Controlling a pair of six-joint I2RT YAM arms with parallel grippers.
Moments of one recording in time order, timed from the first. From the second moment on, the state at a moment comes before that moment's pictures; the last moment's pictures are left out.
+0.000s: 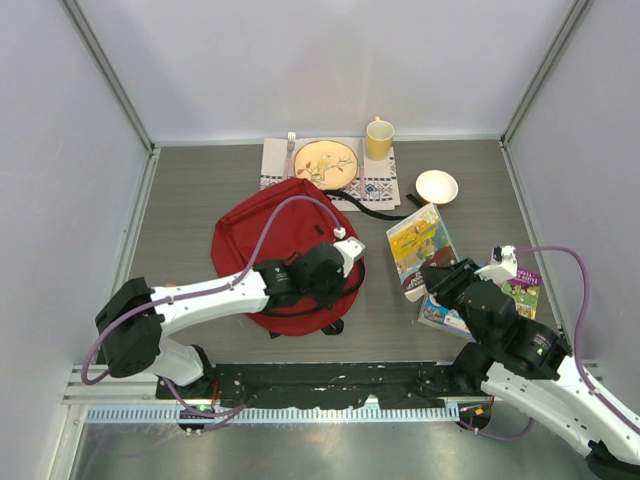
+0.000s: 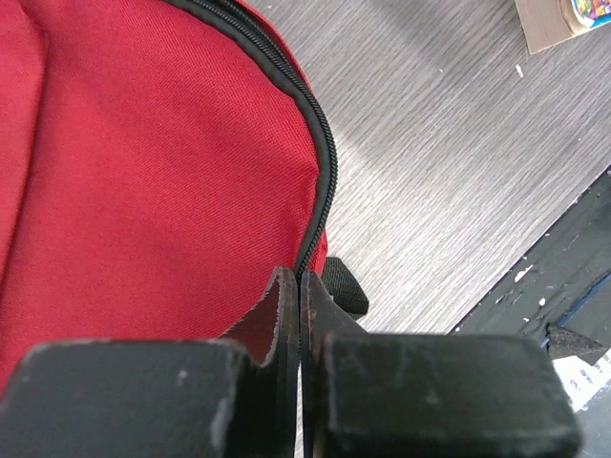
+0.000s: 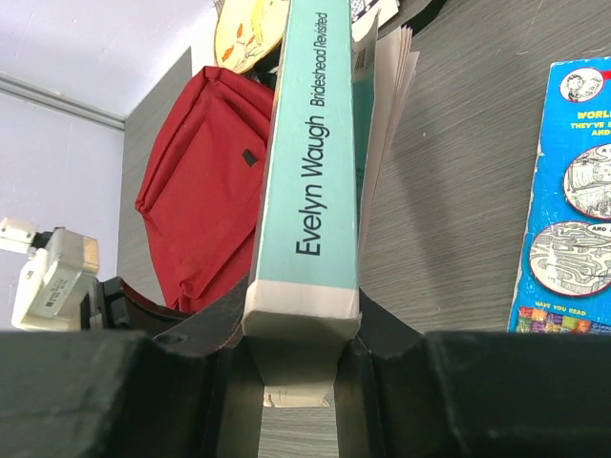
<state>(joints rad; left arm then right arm) -1.07 1.45 0.98 -0.35 -0.08 -0.29 0.84 0.33 0.60 -0.69 0.59 1.06</state>
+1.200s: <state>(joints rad) -1.03 1.21 1.23 -0.49 -0.53 -0.40 0.84 0.53 0.43 -0.32 0.00 1.29</state>
